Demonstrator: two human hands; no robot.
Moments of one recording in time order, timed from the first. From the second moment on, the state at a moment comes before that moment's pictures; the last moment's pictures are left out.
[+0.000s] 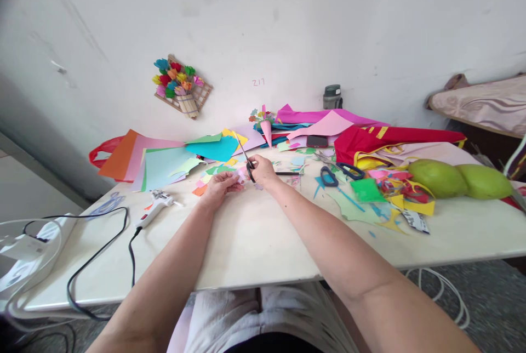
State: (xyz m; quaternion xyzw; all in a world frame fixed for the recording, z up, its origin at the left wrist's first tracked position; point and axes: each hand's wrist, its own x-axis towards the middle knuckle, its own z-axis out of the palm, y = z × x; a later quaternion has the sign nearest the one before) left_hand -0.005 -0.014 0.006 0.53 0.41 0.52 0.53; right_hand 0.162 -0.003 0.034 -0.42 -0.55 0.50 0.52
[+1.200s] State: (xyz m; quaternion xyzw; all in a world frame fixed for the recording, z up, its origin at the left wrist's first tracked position) left_hand -0.011 -0.012 0.007 0.44 0.37 0.60 0.56; right_hand 0.195 0.008 0.029 -0.37 -0.72 0.54 0.24
